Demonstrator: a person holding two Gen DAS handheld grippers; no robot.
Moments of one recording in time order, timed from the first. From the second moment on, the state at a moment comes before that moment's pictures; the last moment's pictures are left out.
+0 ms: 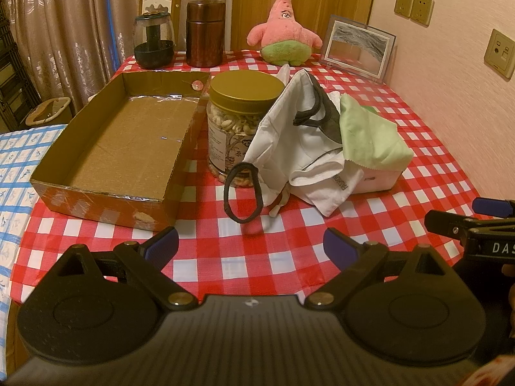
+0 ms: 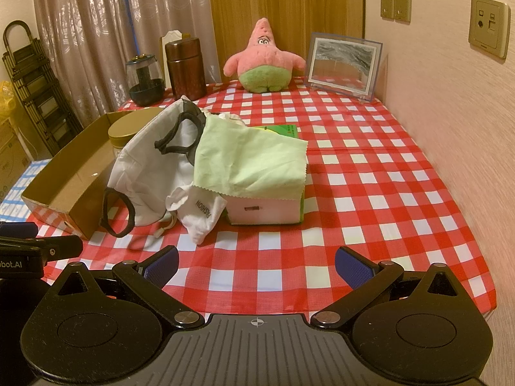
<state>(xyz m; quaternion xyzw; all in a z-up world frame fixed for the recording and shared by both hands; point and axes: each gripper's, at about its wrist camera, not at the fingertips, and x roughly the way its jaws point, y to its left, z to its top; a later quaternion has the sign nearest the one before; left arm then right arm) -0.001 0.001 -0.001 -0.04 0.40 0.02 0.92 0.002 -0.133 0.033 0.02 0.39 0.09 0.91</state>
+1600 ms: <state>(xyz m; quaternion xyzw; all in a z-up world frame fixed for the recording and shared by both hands) 0.110 -0.018 -0.042 0.07 0.36 -0.09 0.93 0.107 -0.113 0.001 -0.03 0.35 0.14 0.92</state>
